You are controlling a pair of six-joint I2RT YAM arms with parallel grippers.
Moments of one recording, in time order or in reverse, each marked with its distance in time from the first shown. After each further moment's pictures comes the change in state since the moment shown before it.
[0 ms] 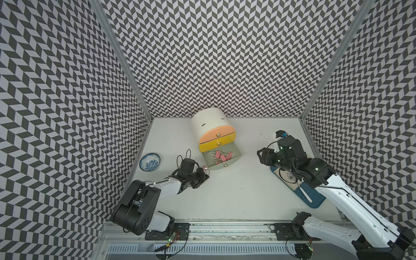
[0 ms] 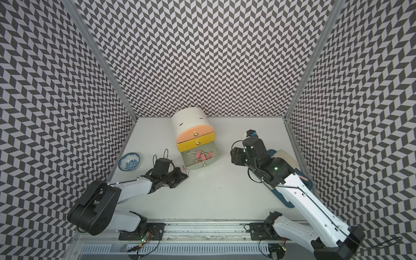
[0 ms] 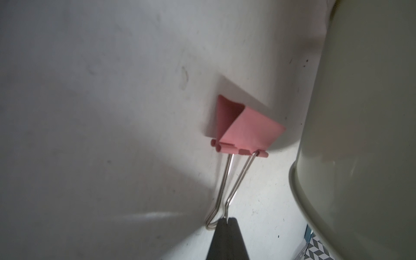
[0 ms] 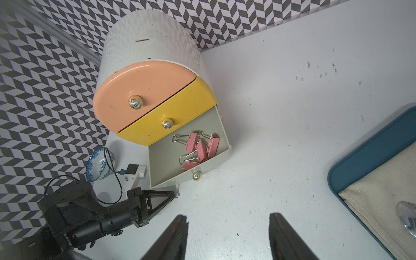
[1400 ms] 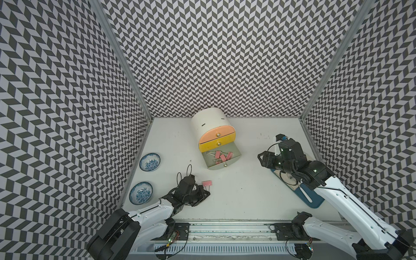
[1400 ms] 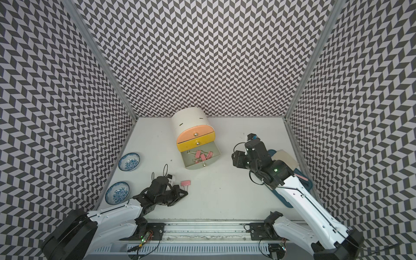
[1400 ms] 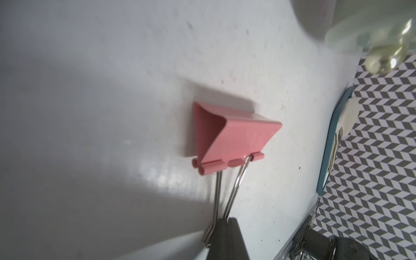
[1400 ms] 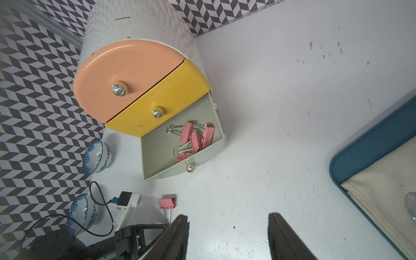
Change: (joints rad) left arm -0.256 -0.337 -0.298 0.010 -0.048 -0.090; right arm -0.049 -0.035 -0.099 0.035 -0.085 -0.006
